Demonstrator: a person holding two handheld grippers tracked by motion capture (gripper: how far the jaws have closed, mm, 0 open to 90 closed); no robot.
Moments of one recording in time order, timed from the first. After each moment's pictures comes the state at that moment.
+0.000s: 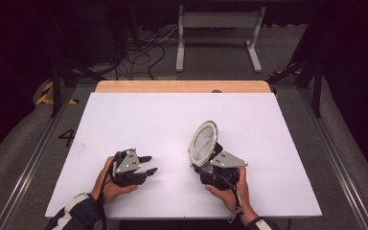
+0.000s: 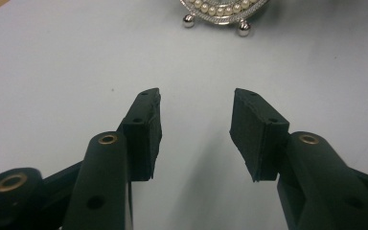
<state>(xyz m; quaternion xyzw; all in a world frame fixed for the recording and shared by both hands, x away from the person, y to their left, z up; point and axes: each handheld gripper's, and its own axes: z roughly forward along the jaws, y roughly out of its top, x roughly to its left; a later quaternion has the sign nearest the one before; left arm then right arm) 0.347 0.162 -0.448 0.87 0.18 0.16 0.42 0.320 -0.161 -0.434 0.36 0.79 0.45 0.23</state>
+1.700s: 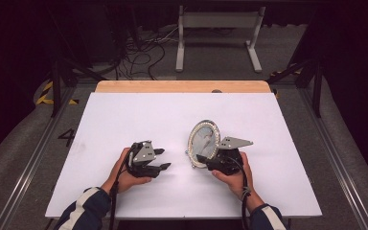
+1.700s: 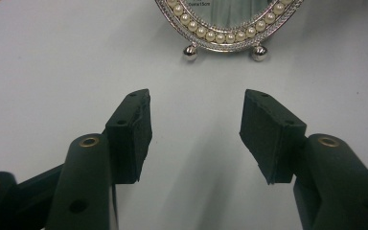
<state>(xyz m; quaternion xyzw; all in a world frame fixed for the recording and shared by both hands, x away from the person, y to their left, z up) 0.379 0.118 -0.447 0.88 0.16 0.14 0.42 0.362 -0.182 -0.426 0.35 0.80 0.47 0.12</state>
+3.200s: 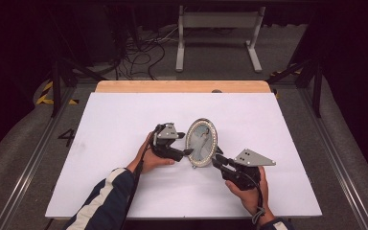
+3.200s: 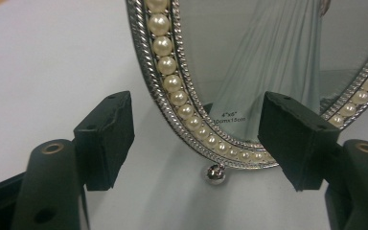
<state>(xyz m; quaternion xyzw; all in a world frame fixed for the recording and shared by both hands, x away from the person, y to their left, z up) 0.440 0.053 -0.449 0.87 0.16 0.08 0.47 0.308 -0.210 -0.408 0.37 0.76 0.49 0.21</state>
